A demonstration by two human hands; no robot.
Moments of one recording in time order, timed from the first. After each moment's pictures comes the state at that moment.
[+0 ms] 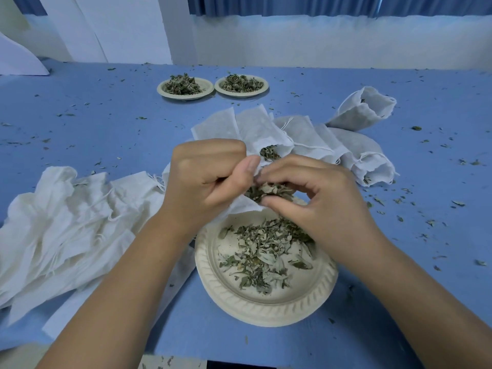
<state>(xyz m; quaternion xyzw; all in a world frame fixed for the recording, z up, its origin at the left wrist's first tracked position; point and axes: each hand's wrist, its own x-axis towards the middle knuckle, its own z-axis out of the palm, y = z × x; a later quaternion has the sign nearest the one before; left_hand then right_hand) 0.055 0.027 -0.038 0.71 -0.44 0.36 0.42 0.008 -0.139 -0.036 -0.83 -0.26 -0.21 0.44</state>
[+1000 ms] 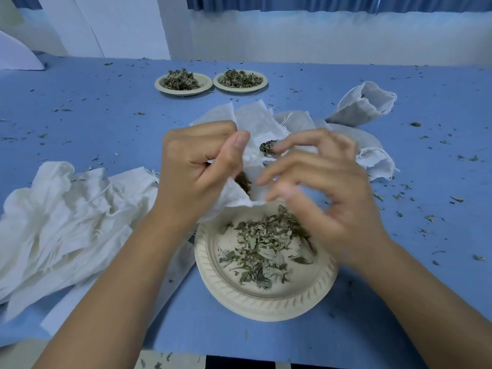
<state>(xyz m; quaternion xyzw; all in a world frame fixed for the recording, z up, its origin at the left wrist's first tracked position) 0.052 0.026 -0.032 0.69 -0.40 0.34 0.49 0.000 -0.142 -0.033 -0.83 -0.32 -0.28 0.36</state>
